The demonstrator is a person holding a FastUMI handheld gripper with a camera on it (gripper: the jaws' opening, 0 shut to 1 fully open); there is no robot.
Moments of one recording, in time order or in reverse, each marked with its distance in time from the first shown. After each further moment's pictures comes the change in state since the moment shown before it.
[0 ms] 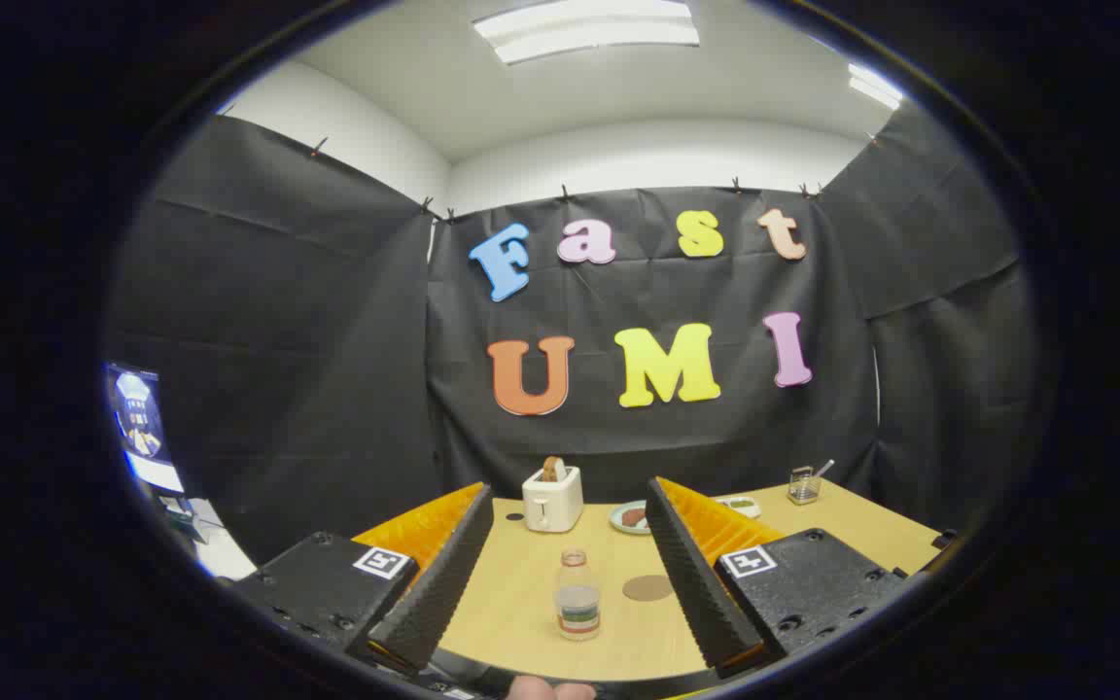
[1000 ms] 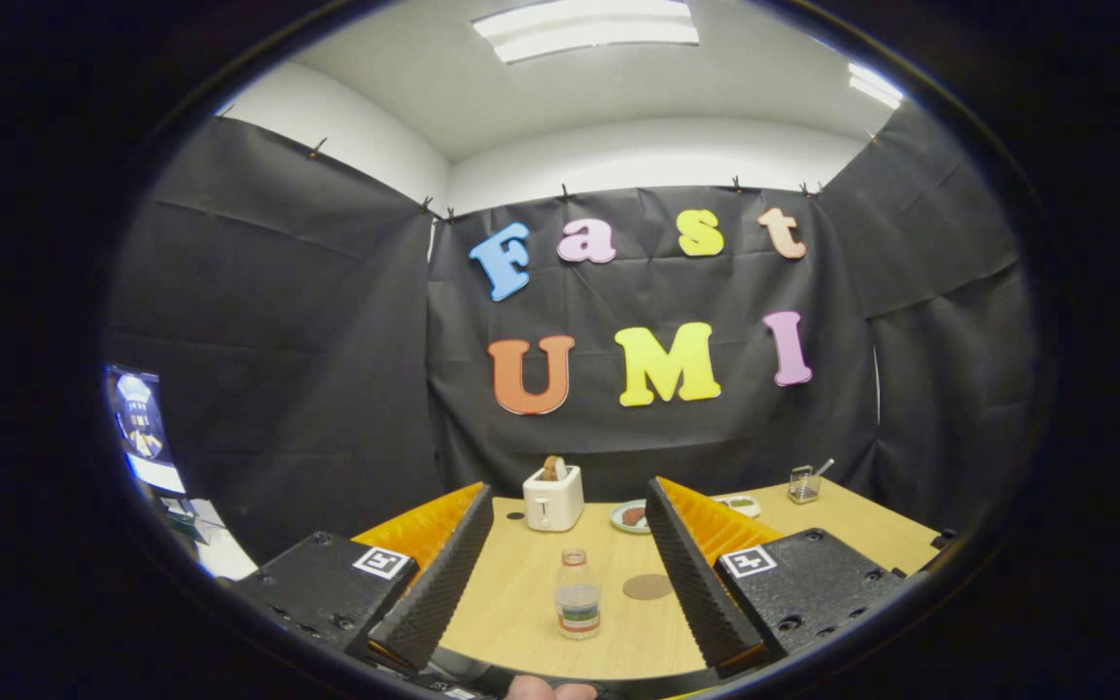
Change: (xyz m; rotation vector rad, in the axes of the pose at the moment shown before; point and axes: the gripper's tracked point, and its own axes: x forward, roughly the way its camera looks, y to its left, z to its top) arm -0.001 0.003 0.003 -0.003 0.004 0.010
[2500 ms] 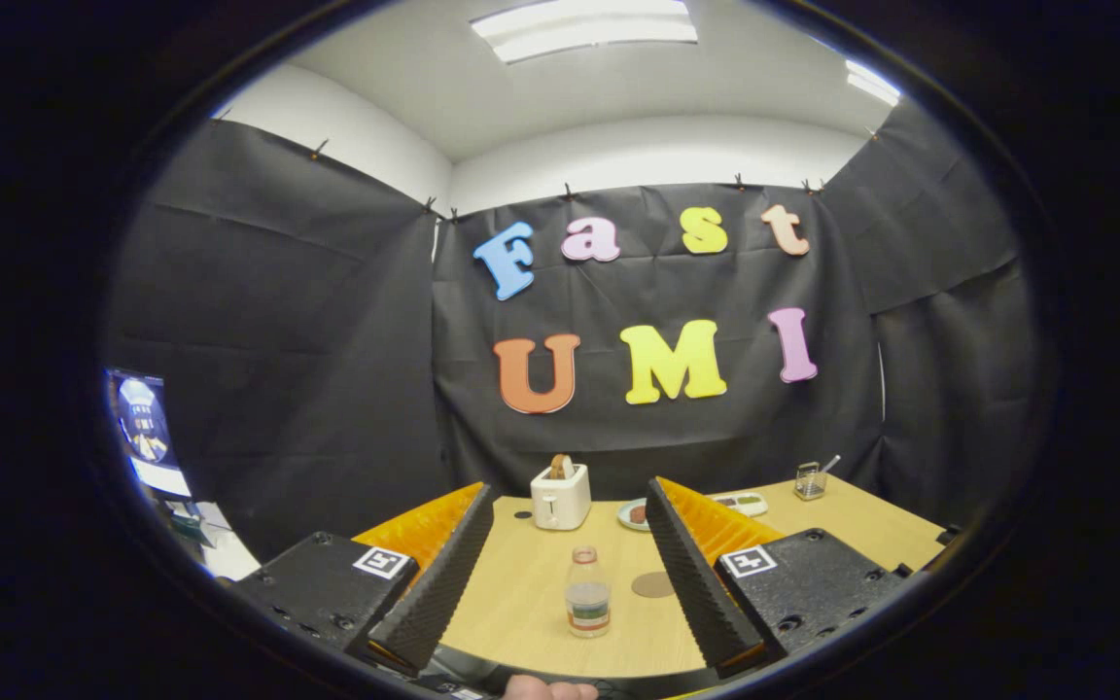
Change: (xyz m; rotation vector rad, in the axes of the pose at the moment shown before) arm -0.002 0.006 -0.002 0.014 0.007 -0.003
